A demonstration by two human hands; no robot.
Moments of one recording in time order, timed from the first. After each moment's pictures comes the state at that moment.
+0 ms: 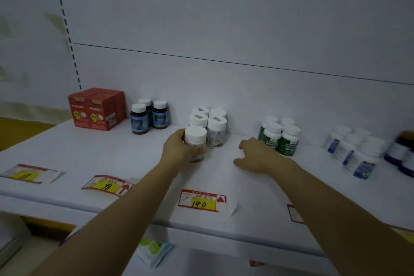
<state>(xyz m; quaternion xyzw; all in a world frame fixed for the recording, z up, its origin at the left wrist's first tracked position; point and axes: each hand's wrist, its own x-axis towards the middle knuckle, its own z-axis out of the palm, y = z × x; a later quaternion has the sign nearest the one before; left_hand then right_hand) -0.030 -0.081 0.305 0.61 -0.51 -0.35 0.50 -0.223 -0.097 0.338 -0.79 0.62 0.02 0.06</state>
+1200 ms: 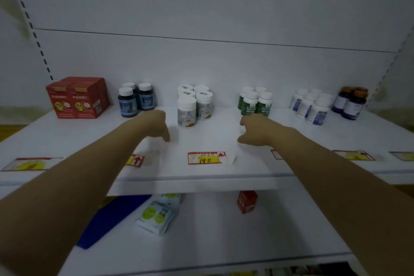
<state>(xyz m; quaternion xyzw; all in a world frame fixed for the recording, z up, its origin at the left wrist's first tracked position) 0.032 -0.045 0.350 0.69 -0.70 -0.15 0.05 -0.211 -0.002 0.357 -0.72 0.70 0.01 0.05</state>
